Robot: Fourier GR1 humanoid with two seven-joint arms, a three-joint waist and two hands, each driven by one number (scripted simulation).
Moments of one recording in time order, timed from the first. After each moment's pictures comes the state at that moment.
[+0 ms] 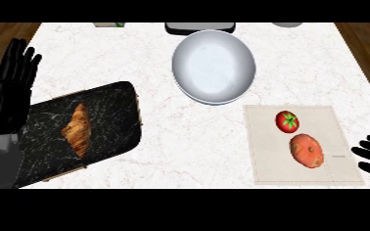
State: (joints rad) left arm -0.20 0.47 0.06 -1.51 0.33 0.17 -0.06; right arm 0.36 -1.14 -0.11 -1.89 0.48 0.34 -0.78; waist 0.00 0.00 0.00
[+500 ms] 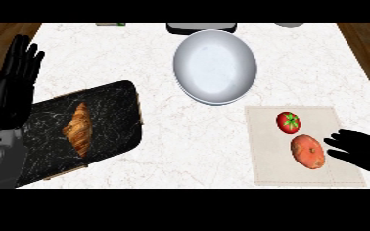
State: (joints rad) left arm -0.23 0.44 0.08 -1.50 0.29 0.15 -0.04; right arm 0.18 -0.98 0.05 -1.71 0.67 0.34 -0.76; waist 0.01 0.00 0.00
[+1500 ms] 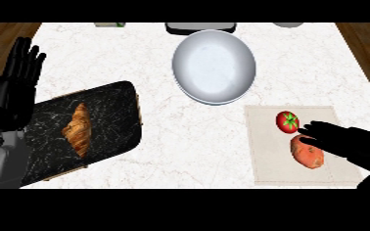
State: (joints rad) left arm -0.22 0.37 0.14 -1.51 0.22 0.10 -0.03; right arm -0.02 -0.76 0.14 -1.40 0.89 0.26 -0.87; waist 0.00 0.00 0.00
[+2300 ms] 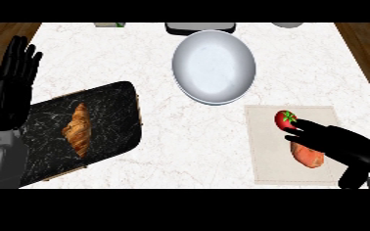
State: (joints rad) left arm -0.23 0.35 0.19 -1.51 0.18 0.05 -0.02; right arm -0.09 -0.63 0.14 -1.24 1.07 0.23 -0.87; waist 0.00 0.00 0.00
